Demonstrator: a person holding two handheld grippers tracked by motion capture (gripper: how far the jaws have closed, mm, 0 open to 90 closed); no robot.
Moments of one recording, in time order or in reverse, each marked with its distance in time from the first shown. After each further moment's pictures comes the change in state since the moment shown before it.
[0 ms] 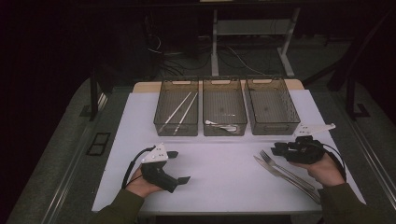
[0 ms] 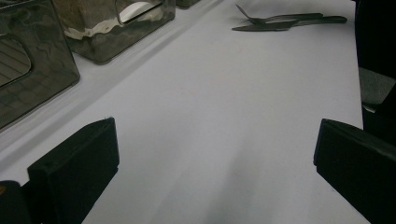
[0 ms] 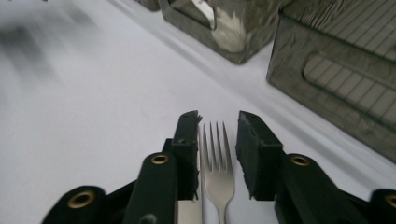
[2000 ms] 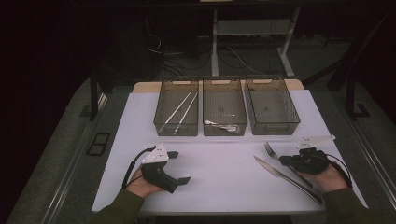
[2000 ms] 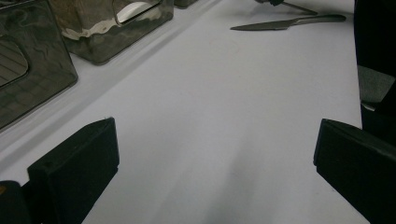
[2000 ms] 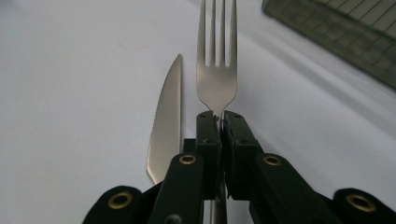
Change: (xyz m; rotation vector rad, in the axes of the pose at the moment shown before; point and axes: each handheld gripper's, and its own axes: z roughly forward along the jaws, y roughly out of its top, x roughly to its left) left arm -0.001 0.001 0.000 0.002 -0.002 0.005; right arm -0.011 -0.039 0.004 0.095 -0.031 -0.038
